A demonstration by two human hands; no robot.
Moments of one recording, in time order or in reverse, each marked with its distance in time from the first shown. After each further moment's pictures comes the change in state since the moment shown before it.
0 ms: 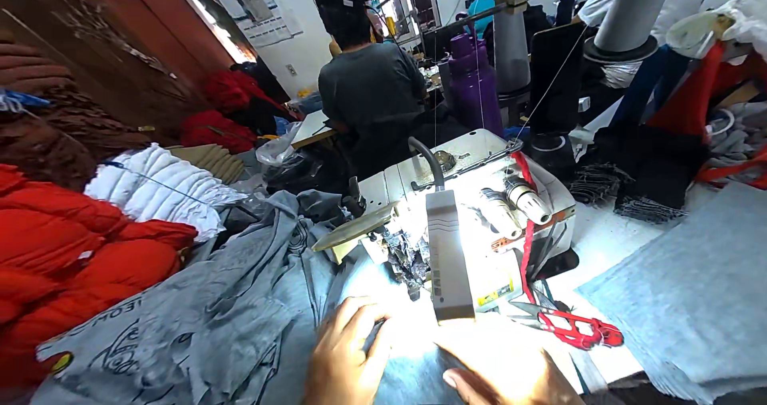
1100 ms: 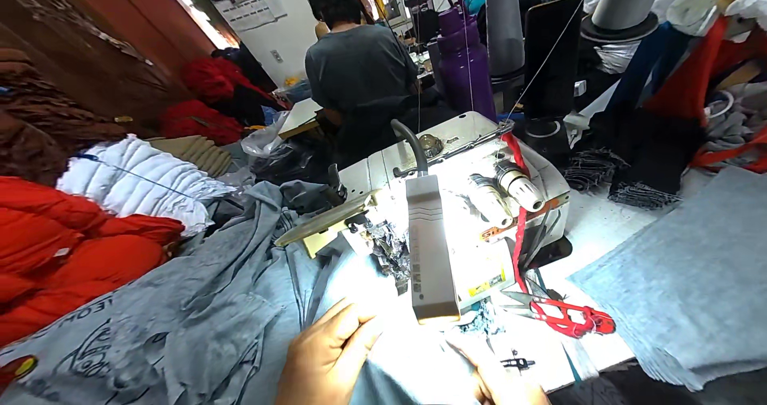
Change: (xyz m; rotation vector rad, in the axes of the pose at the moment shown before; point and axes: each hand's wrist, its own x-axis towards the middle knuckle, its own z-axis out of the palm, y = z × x) left_hand 0.005 0.003 -0.013 -0.293 -0.131 -0.105; right_hand -0.038 -0.020 0.006 0.312 -0.143 0.564
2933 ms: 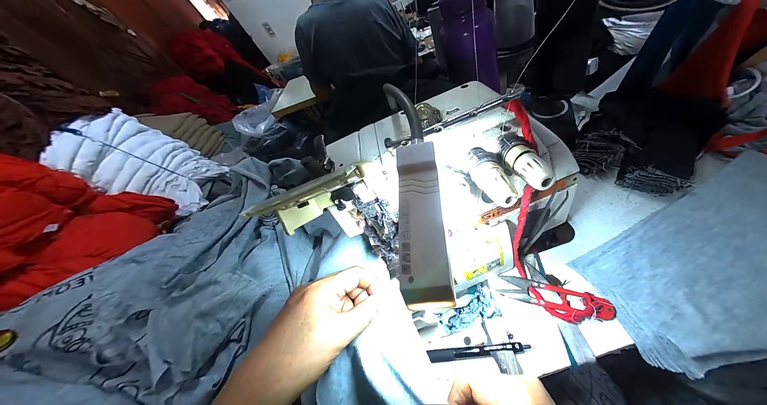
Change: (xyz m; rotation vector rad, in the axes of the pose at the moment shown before) left_hand 0.021 -0.011 -0.004 0.039 -0.203 -0.232; right_hand -0.001 -0.008 -0.018 0.186 -0.206 -0.060
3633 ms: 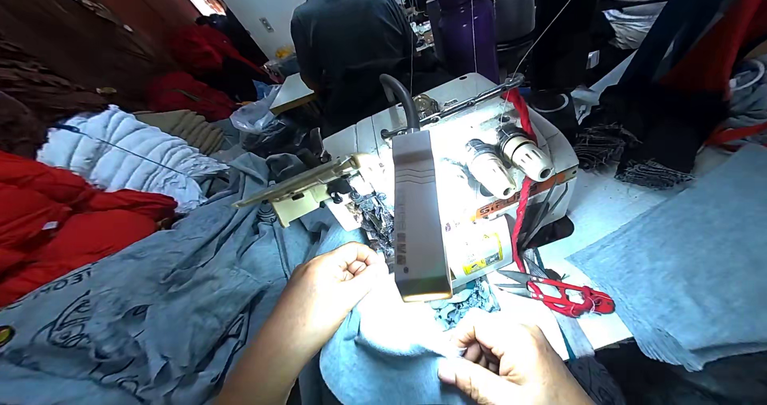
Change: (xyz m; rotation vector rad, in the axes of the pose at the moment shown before) left_hand 0.017 0.000 0.004 0.053 0.035 -0.124; right_hand 0.021 0.002 -0.009 -0.008 0.154 0.013
